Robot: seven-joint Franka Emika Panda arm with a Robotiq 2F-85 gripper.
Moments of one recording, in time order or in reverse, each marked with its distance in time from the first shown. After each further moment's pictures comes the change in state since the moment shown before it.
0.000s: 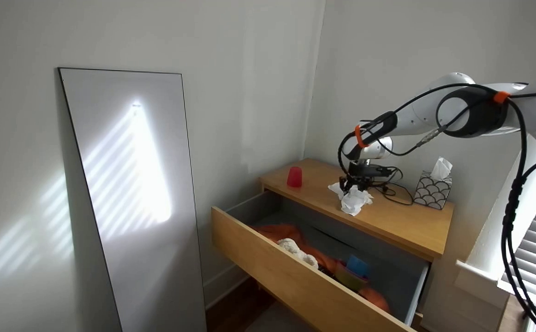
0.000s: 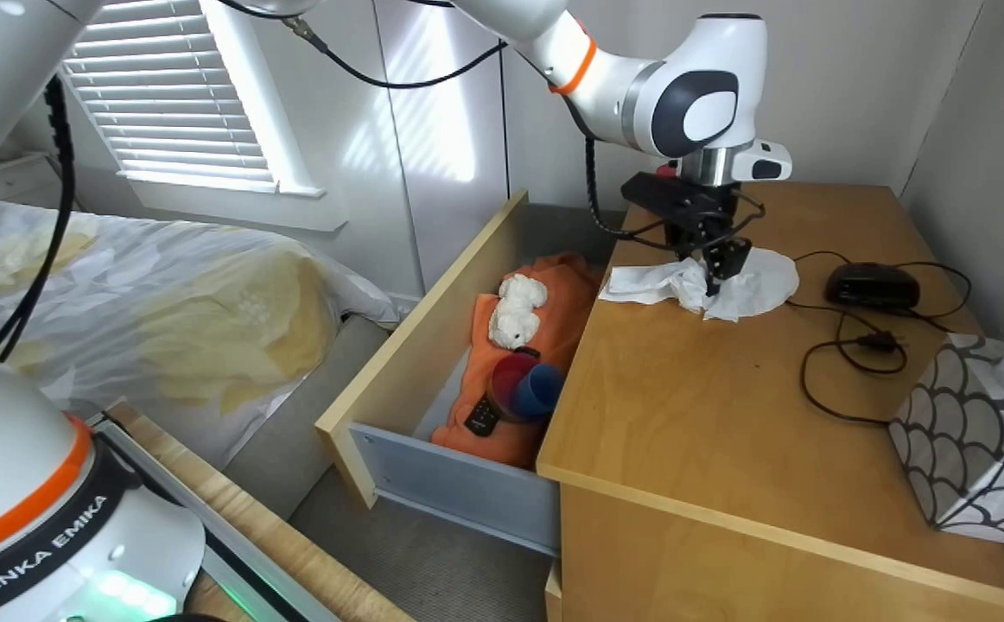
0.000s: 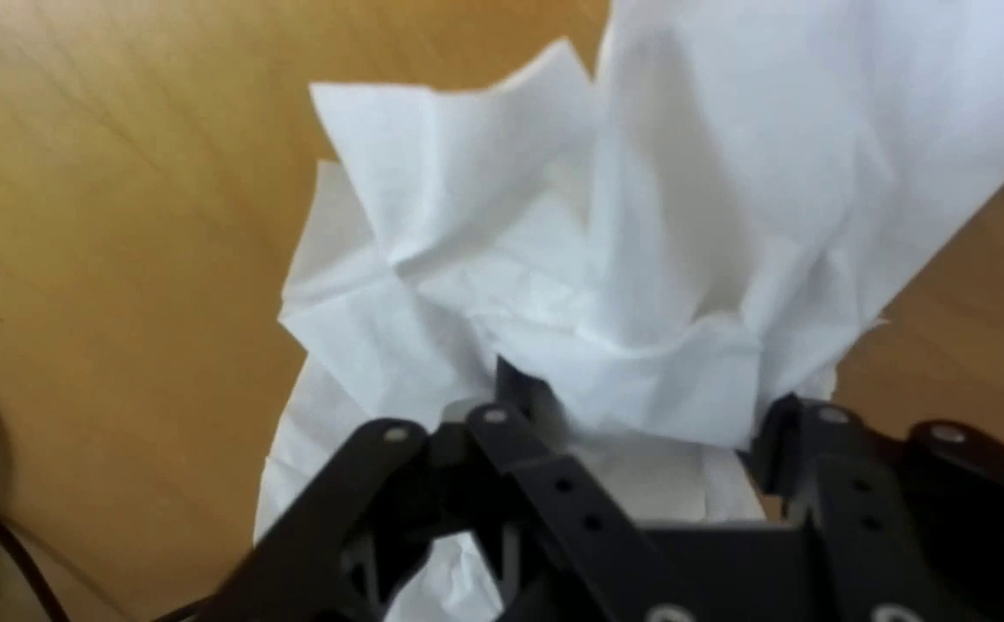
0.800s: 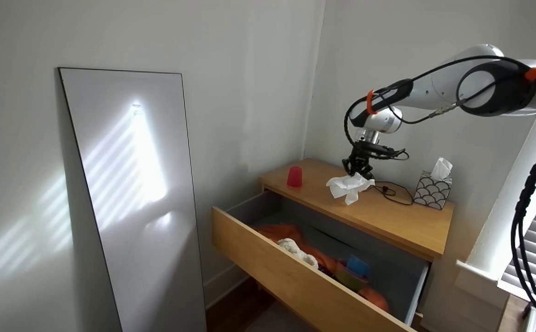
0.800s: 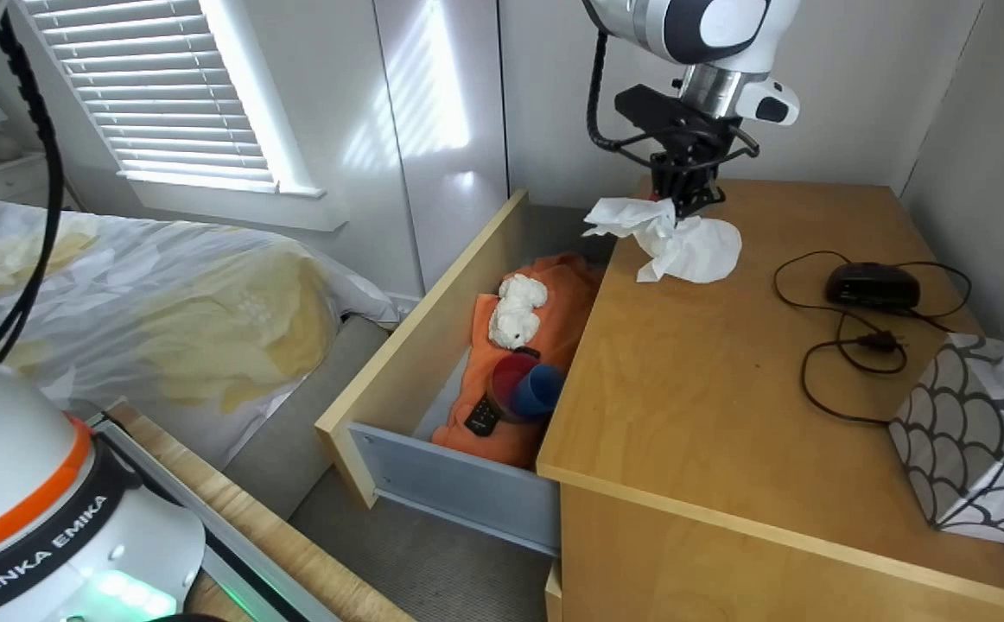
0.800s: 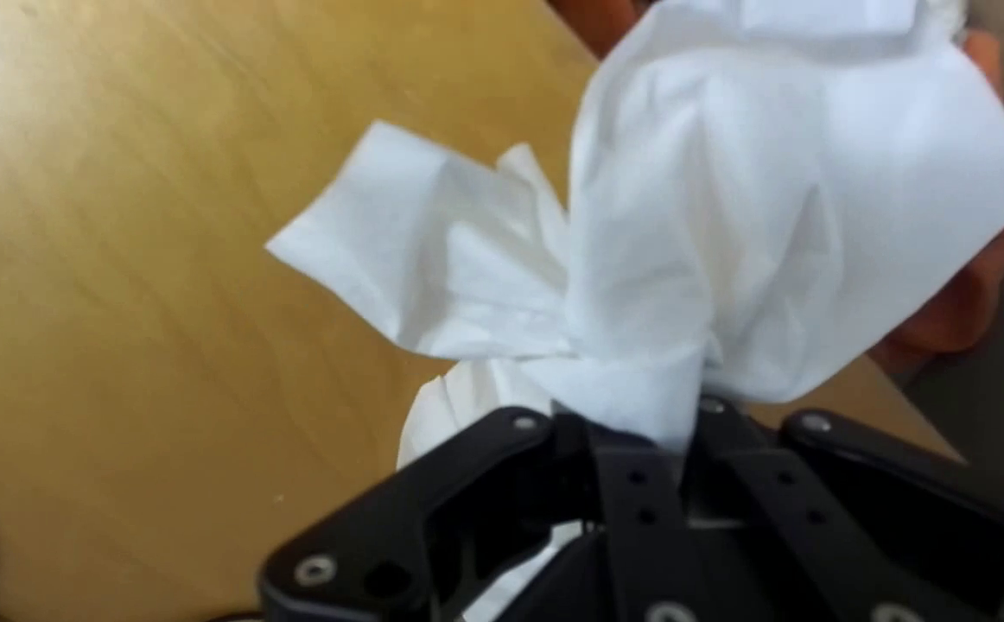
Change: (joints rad) arm -0.057 -0.159 0.055 0.000 0.173 -0.317 -0.035
